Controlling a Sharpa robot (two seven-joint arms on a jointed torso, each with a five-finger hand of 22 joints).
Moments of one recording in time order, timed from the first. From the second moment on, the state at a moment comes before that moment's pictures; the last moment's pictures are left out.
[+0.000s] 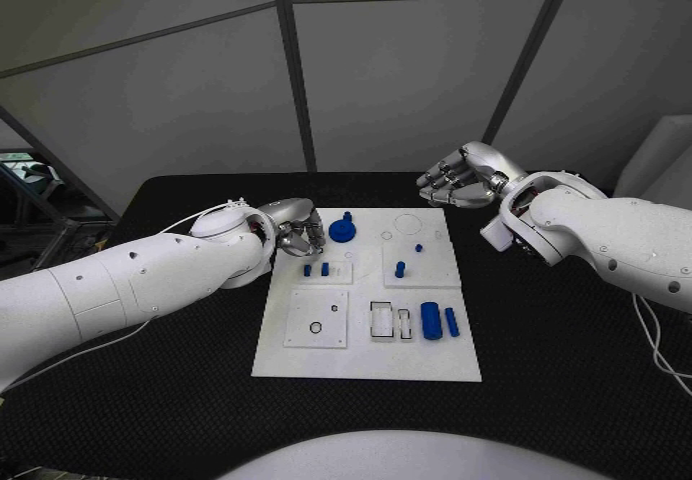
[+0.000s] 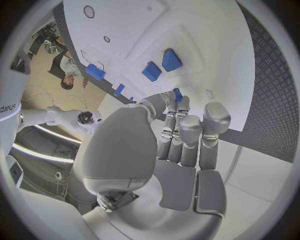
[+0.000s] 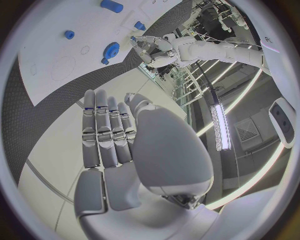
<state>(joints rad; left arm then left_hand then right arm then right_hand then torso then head) 1.12 -0.69 -0.01 1.28 -1.37 -0.19 -0.10 1.40 -0.19 0.59 -0.04 0.22 1.09 0.14 0.25 0.11 1.20 0.08 0.22 0.08 1.35 0.00 1.30 0.69 0.14 1.28 0.09 1.02 1.29 1.23 -0.77 0.00 1.35 -0.90 -0.31 0.13 1.51 -0.14 0.26 0.20 0.41 1.05 0.19 0.07 0.07 1.22 0.12 0.08 0.06 1.29 0.06 0.08 0.19 0.17 1.01 0.16 0.40 0.37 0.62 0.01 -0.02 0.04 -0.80</state>
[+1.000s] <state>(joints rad) 1.13 -0.68 0.00 1.27 -1.36 -0.18 -0.10 1.40 -0.19 0.58 -0.04 0.22 1.09 0.14 0.24 0.11 1.20 0.07 0.20 0.08 1.35 -0.01 1.30 0.71 0.14 1.28 0.09 1.02 1.29 1.23 -0.77 0.00 1.35 -0.90 -0.31 0.13 1.50 -0.14 0.26 0.20 0.41 1.05 0.19 0.07 0.07 1.22 0.12 0.08 0.06 1.29 0.06 0.08 0.19 0.17 1.01 0.16 0.40 0.38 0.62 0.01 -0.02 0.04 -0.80</state>
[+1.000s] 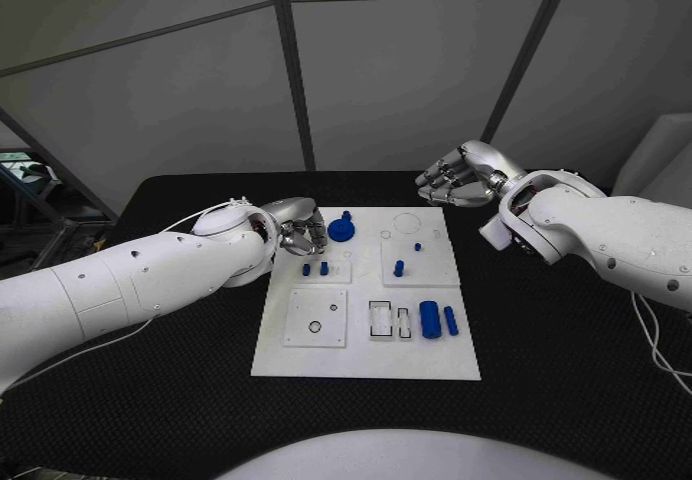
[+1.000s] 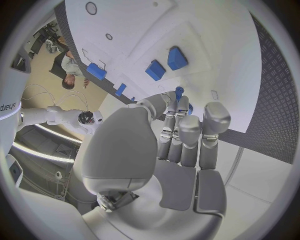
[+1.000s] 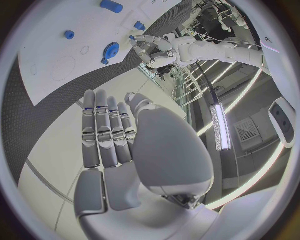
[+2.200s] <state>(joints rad) 1.12 -0.69 -0.01 1.28 -1.36 -0.16 -0.10 1.36 -0.22 0.57 -0.04 0.22 1.04 0.15 0.18 0.11 1.17 0.09 0.14 0.09 1.36 0.00 1.31 0.76 0.14 1.27 0.10 0.96 1.27 1.23 -0.77 0.00 1.35 -0.90 -0.31 0.13 1.50 -0.14 0.26 0.20 0.41 1.05 0.19 0.07 0.07 1.22 0.12 0.08 0.06 1.29 0.06 0.08 0.19 0.17 1.01 0.16 0.40 0.38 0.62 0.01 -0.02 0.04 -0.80</state>
